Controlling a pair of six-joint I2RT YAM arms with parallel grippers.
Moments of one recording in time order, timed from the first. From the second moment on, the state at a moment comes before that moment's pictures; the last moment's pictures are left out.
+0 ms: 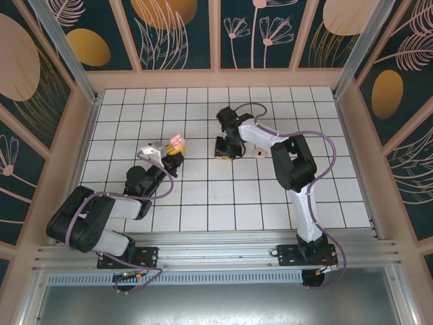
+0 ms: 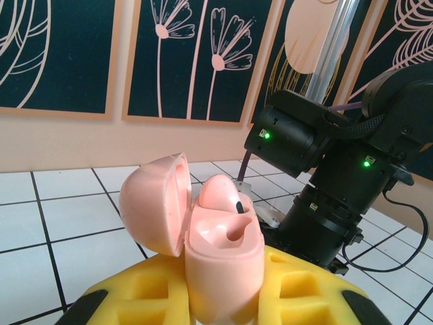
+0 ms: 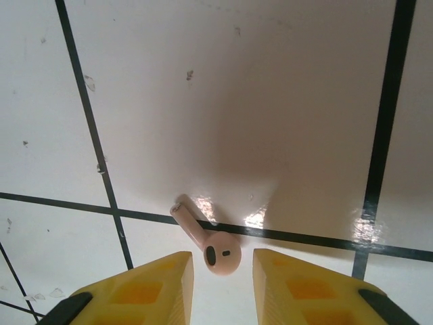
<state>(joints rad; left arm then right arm) -0.40 1.46 0.25 1.32 0.25 -0.28 0.59 2.21 1.73 -0.83 -0.24 0.62</state>
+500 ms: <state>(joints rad) -0.40 1.44 0.25 1.30 0.25 -0.26 0.59 2.21 1.71 -0.82 -0.26 0.62</state>
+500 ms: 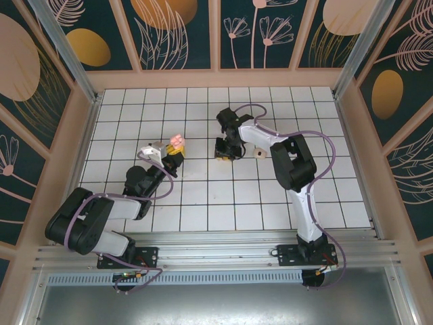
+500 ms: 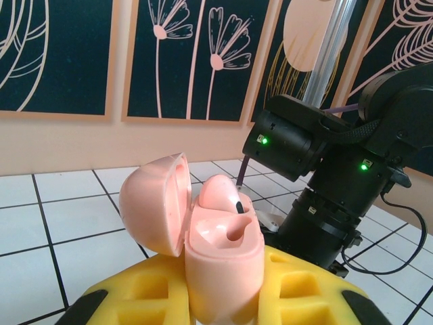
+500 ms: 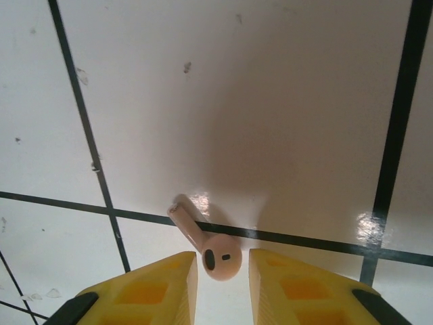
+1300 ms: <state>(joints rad) -0.40 1.39 0.26 1.22 0.28 -0.22 0.60 2.04 1.54 -0.78 -0.26 0.35</state>
